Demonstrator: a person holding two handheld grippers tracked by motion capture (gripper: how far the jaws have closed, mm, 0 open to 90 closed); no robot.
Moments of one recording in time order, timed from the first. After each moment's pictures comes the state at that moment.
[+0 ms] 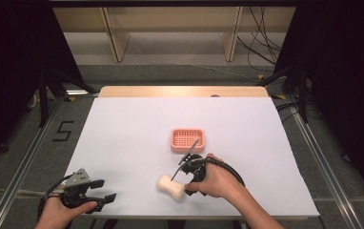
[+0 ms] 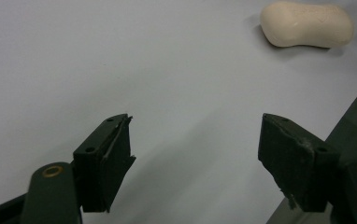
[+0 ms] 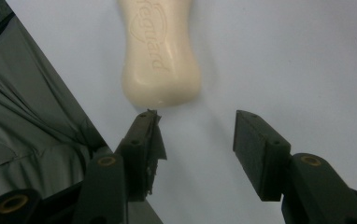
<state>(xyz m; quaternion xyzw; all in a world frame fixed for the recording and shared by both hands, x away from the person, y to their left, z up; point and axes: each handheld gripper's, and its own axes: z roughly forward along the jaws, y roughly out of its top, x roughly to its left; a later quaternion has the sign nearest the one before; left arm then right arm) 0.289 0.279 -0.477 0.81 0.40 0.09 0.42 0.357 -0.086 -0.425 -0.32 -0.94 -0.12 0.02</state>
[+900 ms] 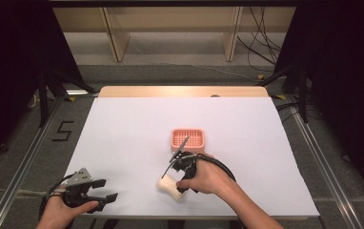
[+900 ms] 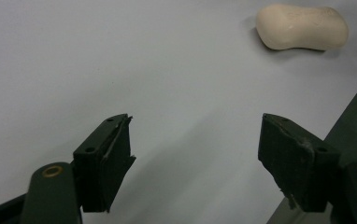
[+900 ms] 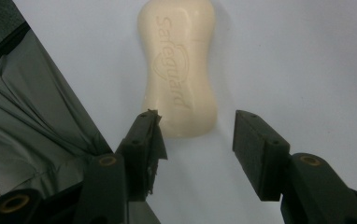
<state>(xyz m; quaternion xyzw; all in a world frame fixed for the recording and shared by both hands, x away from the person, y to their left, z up) 0.292 0.275 -0.476 0.81 0.40 0.09 0.42 0.362 -0.062 -0.419 -0.31 -0.94 -0.12 0.03</state>
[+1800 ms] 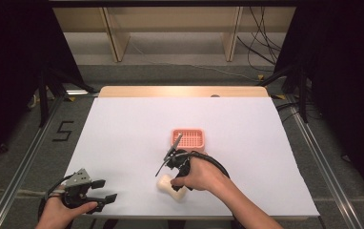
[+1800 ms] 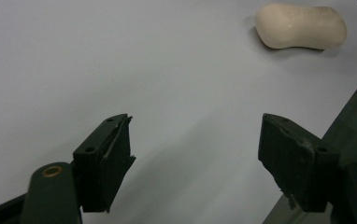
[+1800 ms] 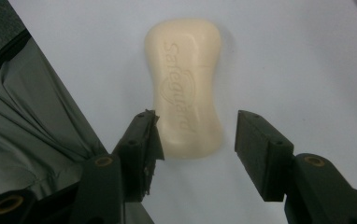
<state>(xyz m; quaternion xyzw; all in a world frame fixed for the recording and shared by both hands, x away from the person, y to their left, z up) 0.289 0.277 -0.476 0.81 0.40 0.09 0.42 0.367 -0.046 -0.415 -0.31 -0.95 -0.11 0.03</state>
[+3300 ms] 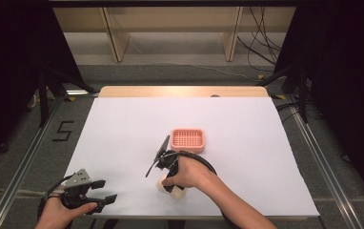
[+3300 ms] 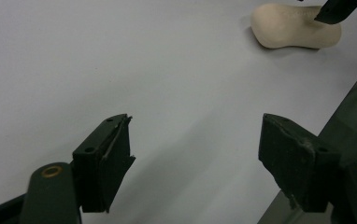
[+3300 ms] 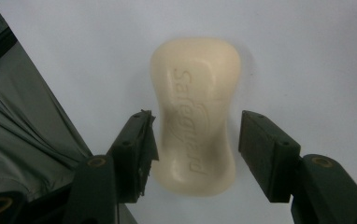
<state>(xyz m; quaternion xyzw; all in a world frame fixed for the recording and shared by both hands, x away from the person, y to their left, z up) 0.288 0.277 -0.476 0.81 0.39 0.09 0.42 0.378 -0.019 -0.431 -0.28 -0.96 -0.08 0.03</state>
